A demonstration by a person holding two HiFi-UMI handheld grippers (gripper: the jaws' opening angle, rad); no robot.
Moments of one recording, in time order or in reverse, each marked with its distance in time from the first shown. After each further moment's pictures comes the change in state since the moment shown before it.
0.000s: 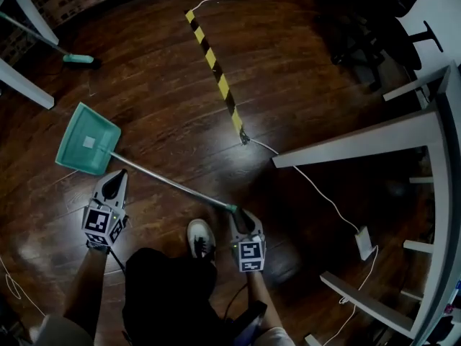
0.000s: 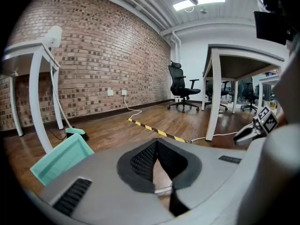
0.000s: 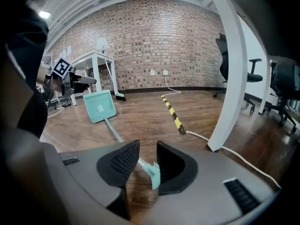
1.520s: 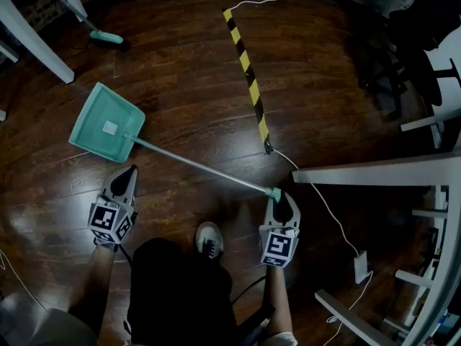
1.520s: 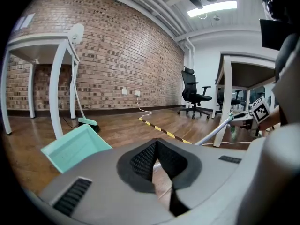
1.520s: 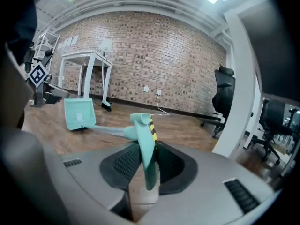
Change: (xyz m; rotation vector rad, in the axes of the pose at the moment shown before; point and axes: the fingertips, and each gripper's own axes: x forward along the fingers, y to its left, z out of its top) left arm -0.023 0.031 -0.033 -0.141 -0.055 0.110; right arm 0.013 -0.062 0.121 -0.187 -0.187 -0.211
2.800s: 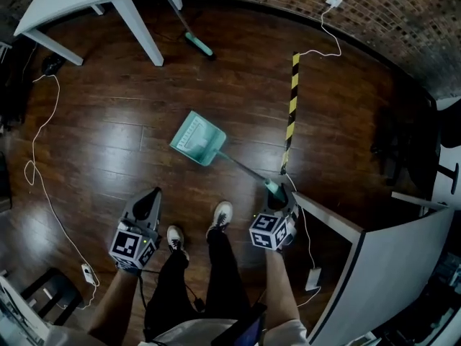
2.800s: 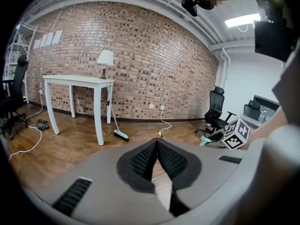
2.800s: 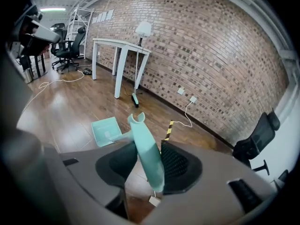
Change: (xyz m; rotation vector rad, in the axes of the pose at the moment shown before) left arm -0.250 0.006 0.356 -0.282 0.089 0.298; right arm -0.031 0.066 0.352 -0.443 0.339 0.311
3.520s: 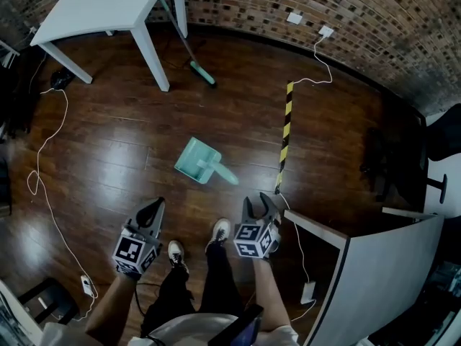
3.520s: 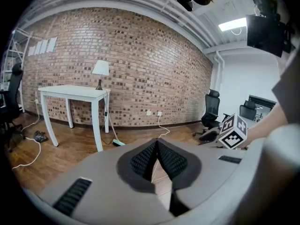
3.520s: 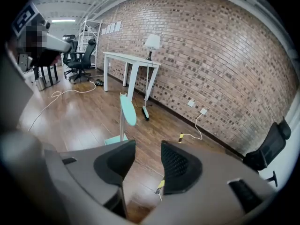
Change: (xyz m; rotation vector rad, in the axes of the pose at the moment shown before) left arm -0.030 0.002 0.073 0.070 -0.025 -0.038; right arm -0.048 0.031 0.104 -0.016 -0.096 0.123
